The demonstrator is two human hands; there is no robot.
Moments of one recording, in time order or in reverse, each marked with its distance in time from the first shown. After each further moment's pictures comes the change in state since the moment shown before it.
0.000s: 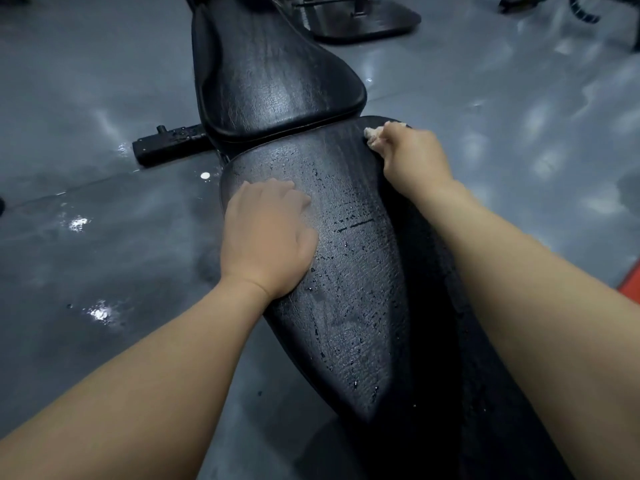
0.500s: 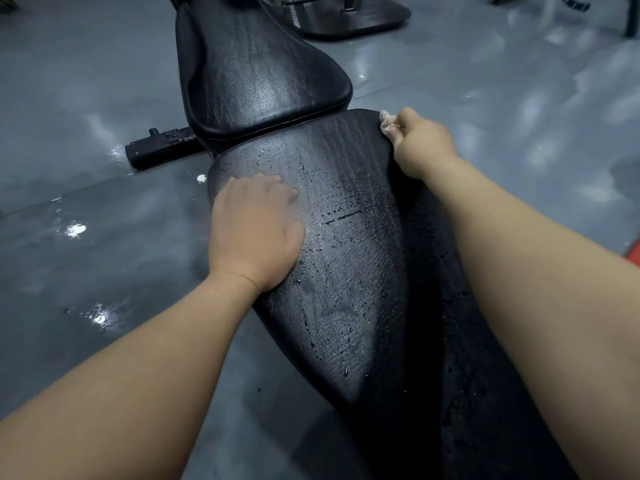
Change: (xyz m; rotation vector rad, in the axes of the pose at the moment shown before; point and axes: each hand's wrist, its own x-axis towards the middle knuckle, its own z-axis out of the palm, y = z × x) left_hand 0.000 -0.001 0.000 0.022 -0.013 0.003; right_hand 0.013 0.036 -0.011 0.001 -0.104 0.192
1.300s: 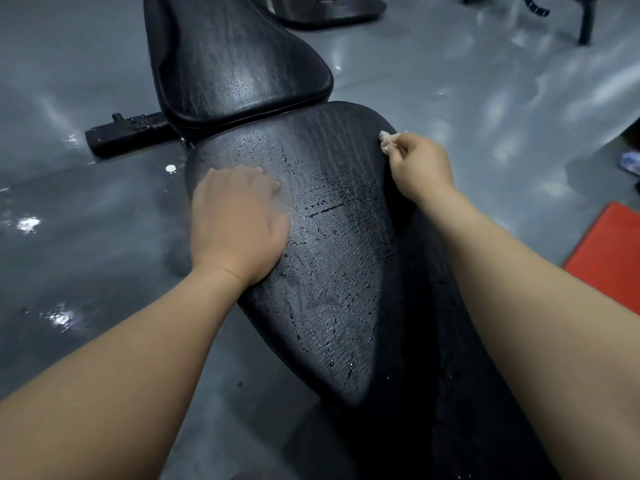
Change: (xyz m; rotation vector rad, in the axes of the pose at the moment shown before) left_hand 0.002 0.001 0.004 -0.016 0.020 -0.009; right_hand -0.051 0.015 -0.001 0.129 0.116 0.103
